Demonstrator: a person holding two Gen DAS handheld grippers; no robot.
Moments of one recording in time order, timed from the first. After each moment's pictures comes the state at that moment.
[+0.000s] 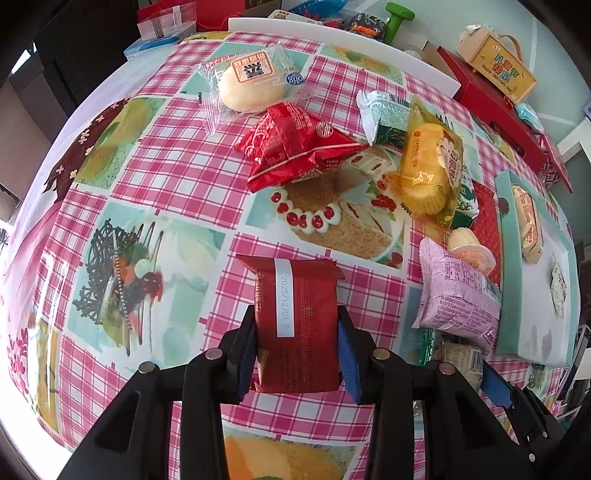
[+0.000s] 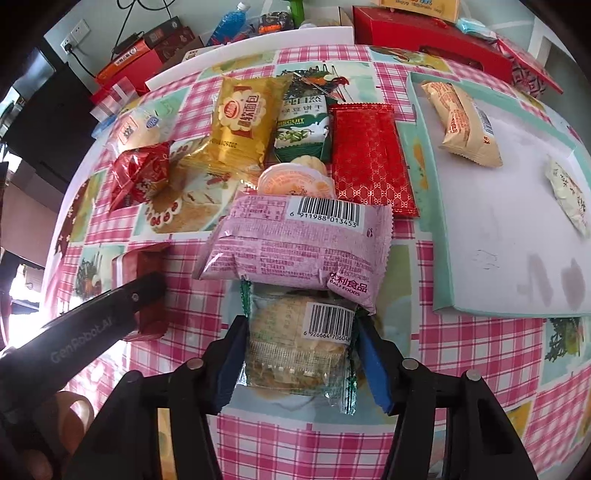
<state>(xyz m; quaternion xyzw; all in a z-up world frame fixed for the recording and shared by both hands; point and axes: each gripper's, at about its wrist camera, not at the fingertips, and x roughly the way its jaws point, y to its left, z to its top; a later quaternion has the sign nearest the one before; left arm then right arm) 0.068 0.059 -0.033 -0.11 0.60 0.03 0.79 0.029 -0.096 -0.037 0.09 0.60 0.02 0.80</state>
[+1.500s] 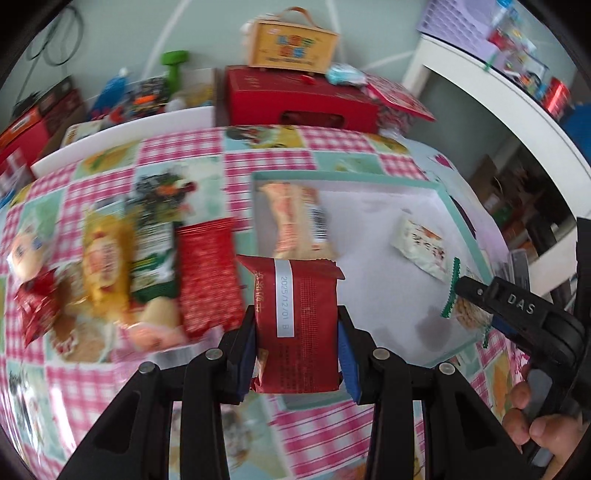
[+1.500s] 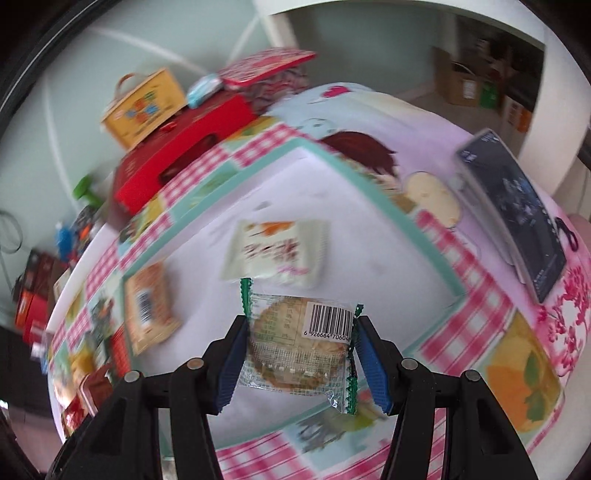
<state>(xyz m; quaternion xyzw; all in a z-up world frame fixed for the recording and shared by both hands) 0.086 -0.148 0.032 0.01 0.51 -0.21 0.83 -0.017 -0.368 0.023 0.30 0.46 -0.27 0.79</state>
